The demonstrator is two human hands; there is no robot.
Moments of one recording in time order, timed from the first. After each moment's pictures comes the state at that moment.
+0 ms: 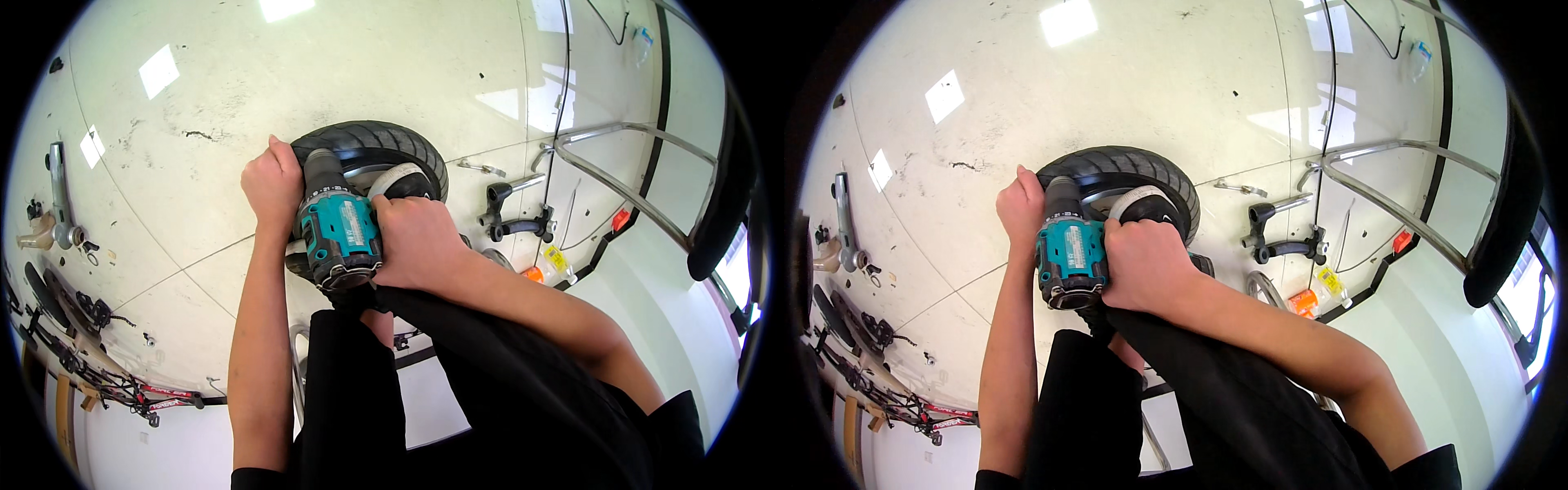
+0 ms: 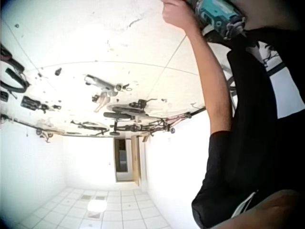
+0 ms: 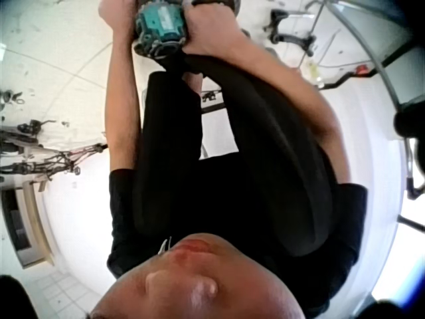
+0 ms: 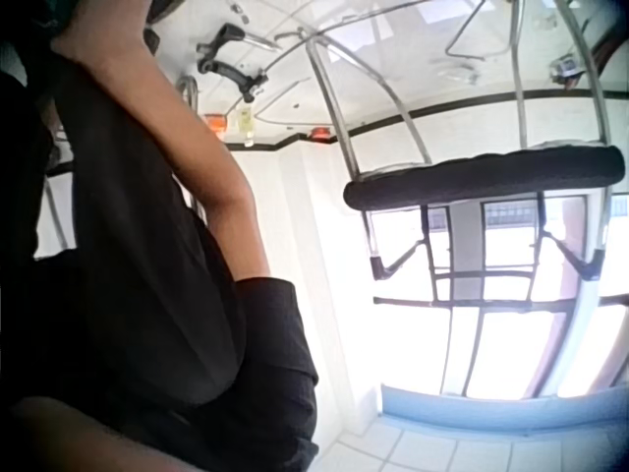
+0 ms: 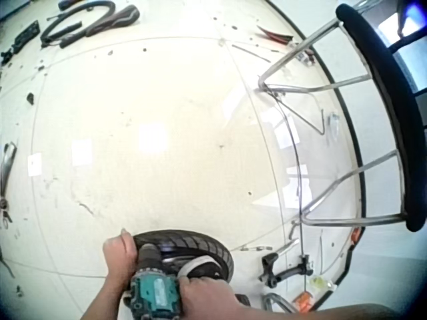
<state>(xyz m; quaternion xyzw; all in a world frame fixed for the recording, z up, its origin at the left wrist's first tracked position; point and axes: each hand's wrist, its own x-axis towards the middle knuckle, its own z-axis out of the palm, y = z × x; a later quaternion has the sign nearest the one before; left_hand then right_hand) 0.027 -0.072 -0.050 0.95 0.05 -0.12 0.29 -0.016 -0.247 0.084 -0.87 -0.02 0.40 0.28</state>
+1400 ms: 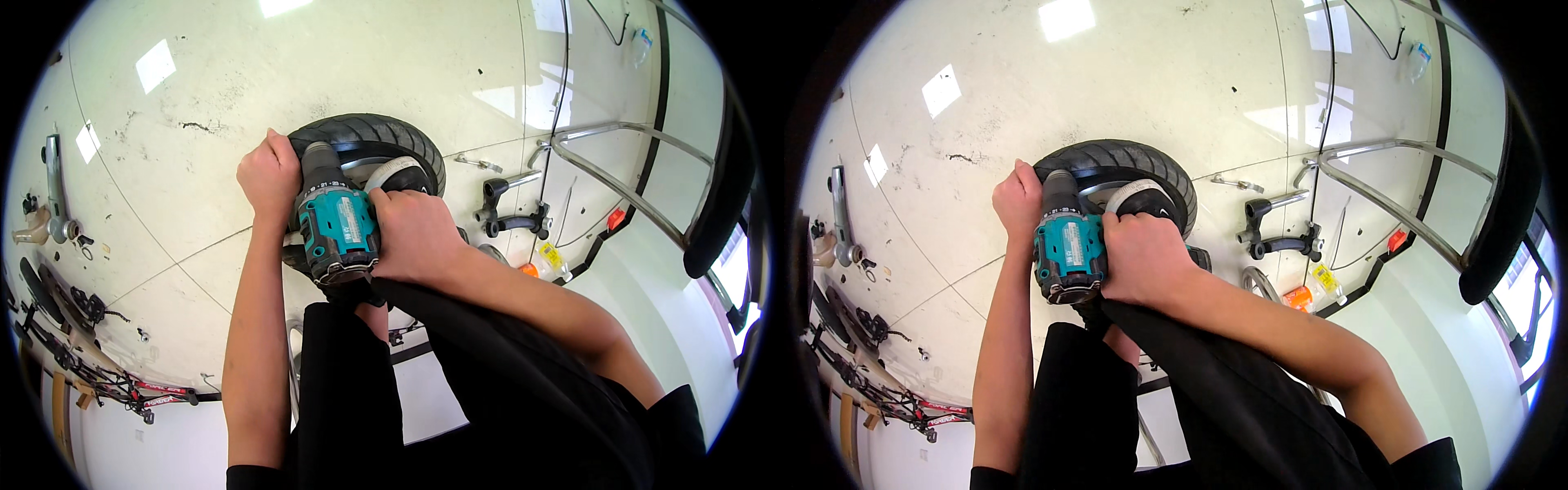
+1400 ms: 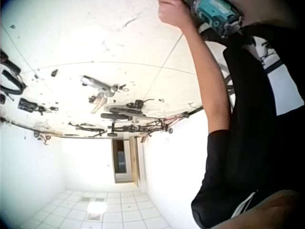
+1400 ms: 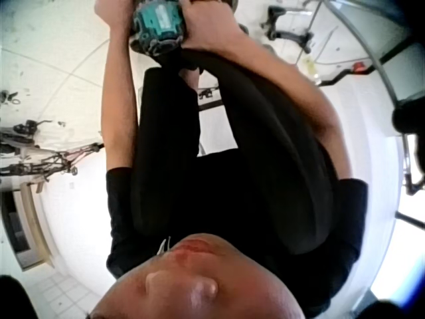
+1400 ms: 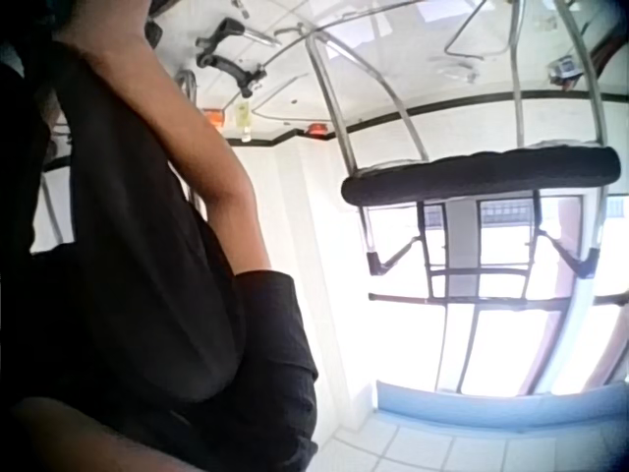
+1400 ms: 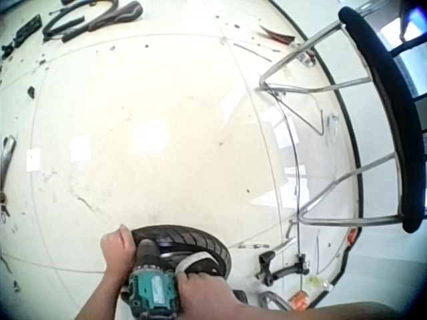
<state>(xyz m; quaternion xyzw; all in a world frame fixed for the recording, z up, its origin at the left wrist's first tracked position) 0.023 -0.070 -0.054 0.95 0.06 -0.10 0.30 -0.018 -0.248 0.085 -0.86 -0.03 0.42 0.27</state>
